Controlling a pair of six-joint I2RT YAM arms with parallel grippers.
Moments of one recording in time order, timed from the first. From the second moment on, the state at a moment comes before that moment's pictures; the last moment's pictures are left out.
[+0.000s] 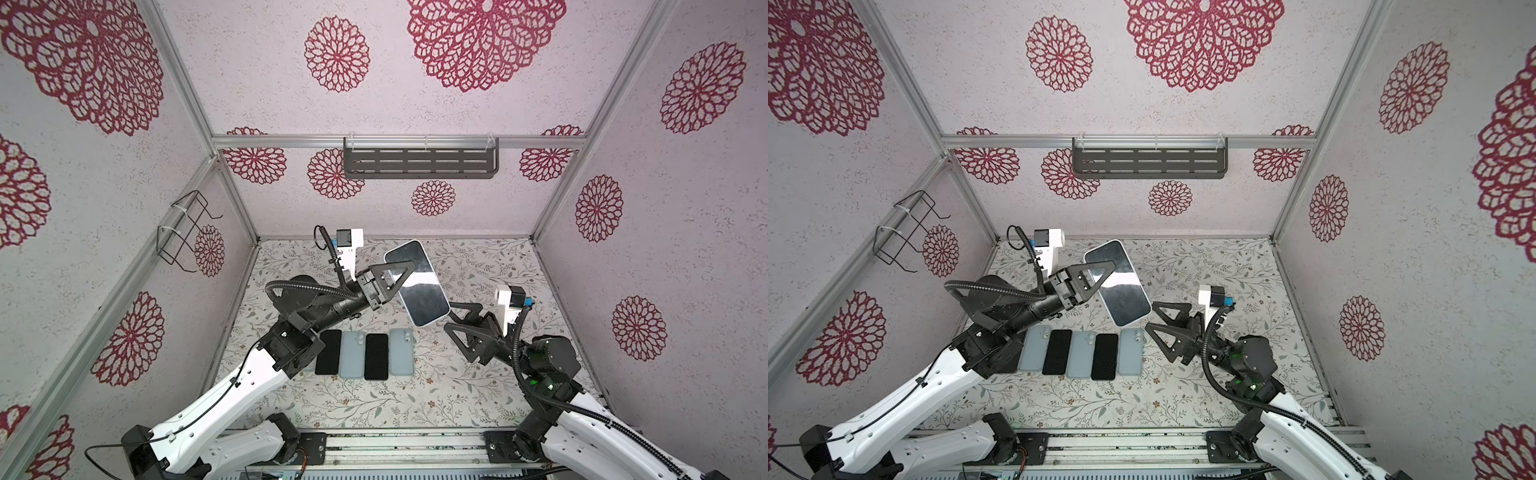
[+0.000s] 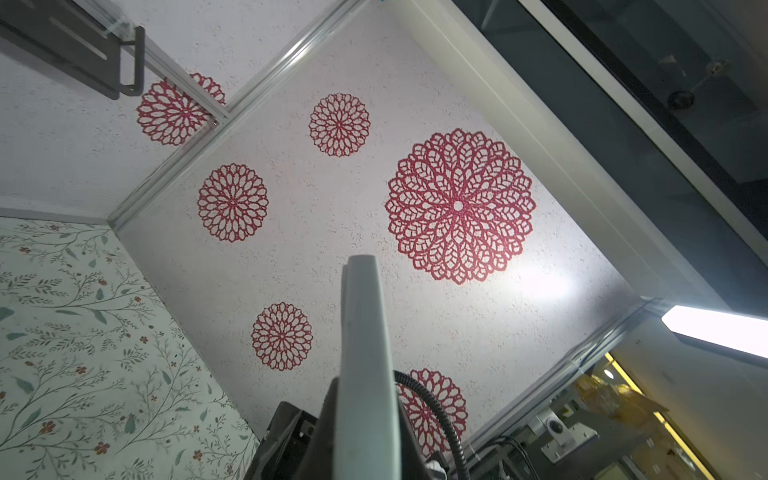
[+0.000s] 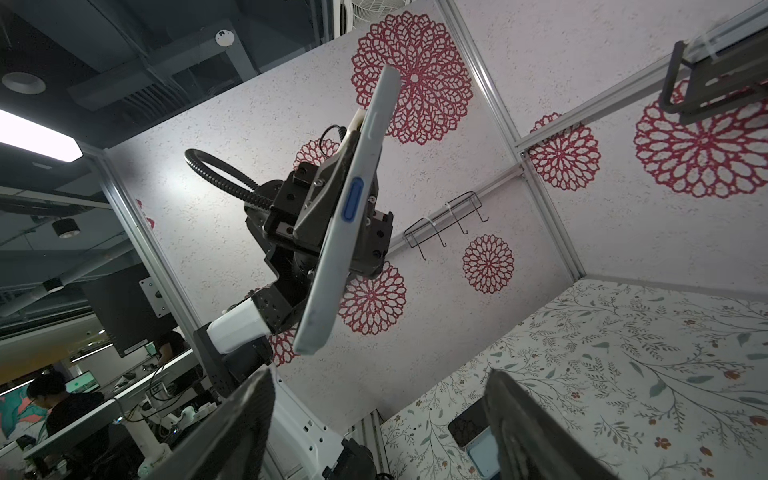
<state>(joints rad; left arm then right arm) -0.76 1.07 1.11 0.26 0.38 -1.00 0.72 0.67 0.52 0.61 -0.48 0.77</state>
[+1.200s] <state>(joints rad) -0.71 1.12 1.18 0.13 0.55 -0.86 0.70 0.71 0.56 0.59 -0.59 0.81</state>
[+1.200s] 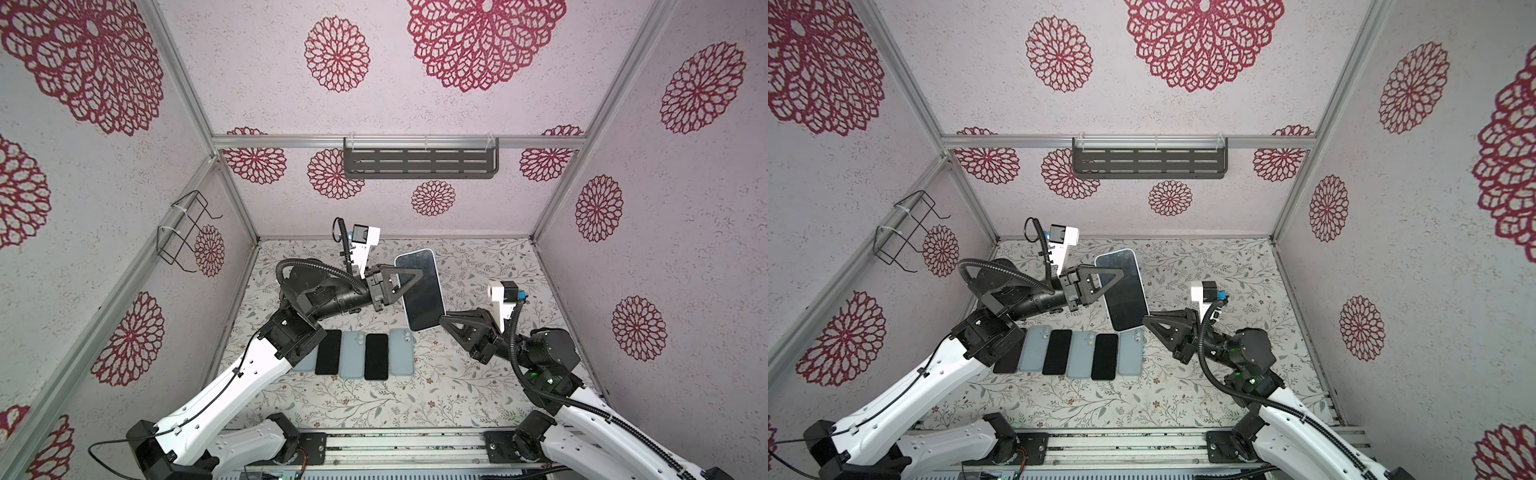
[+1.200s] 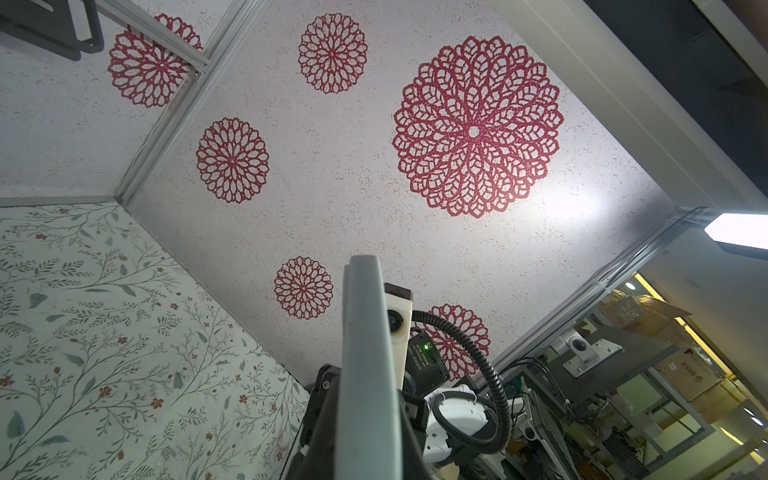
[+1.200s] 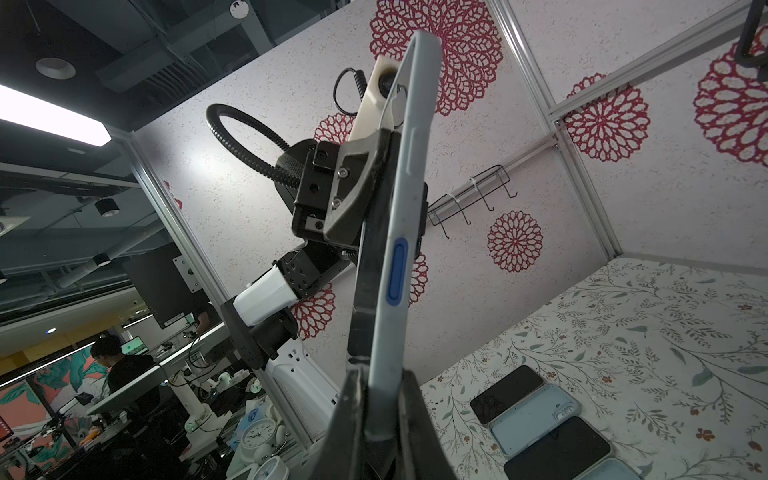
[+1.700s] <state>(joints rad) -0.64 1.26 1.30 0.41 0.74 -1.03 0.63 0.89 0.82 0.59 -0.88 0.67</state>
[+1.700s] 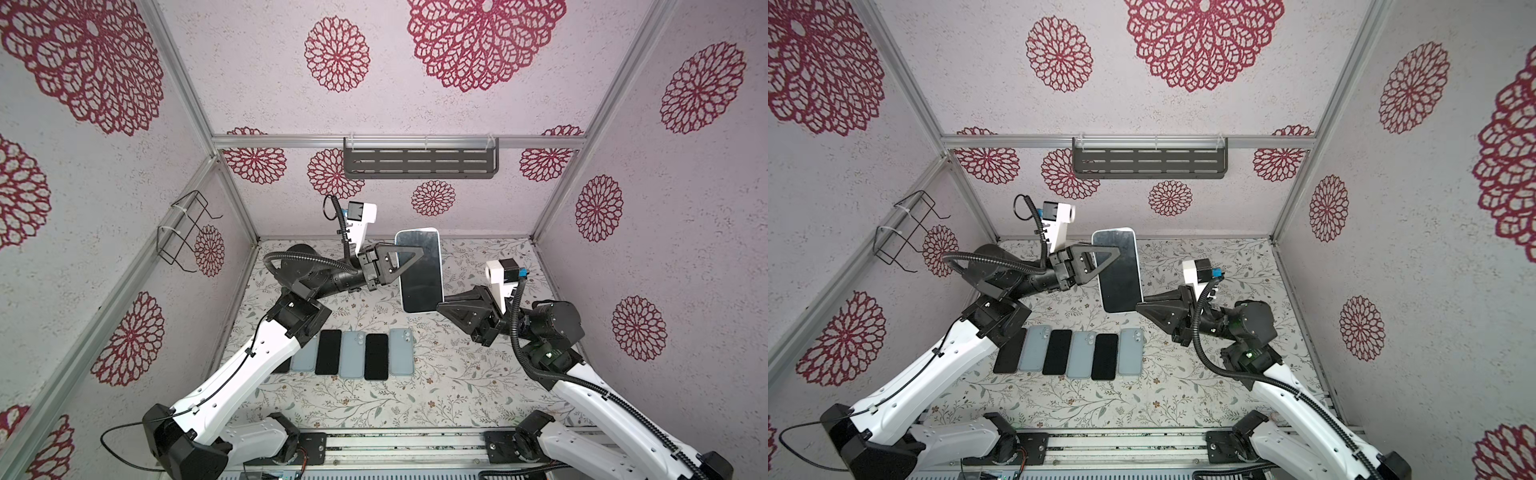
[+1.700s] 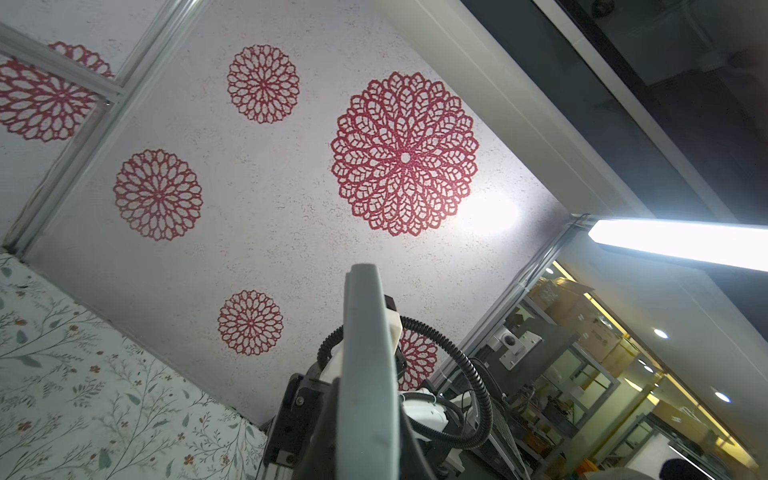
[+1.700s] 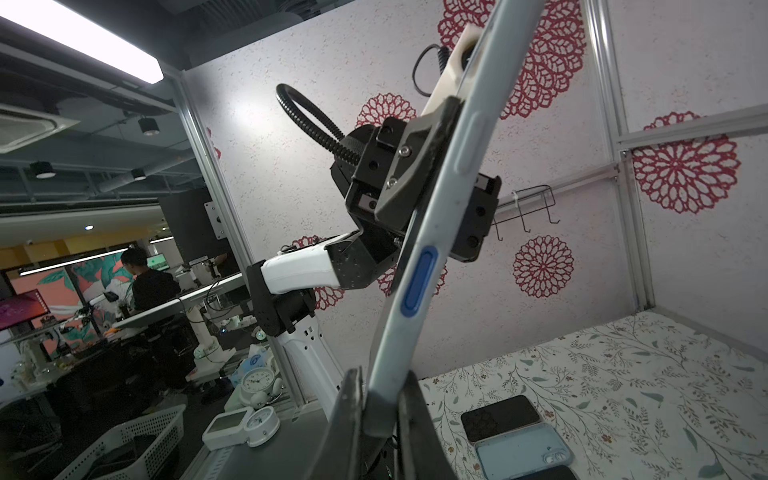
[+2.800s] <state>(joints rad) -0.57 1.49 1.44 0.61 0.87 -1.26 0.53 1.19 0.95 0.85 -1.12 0.57</state>
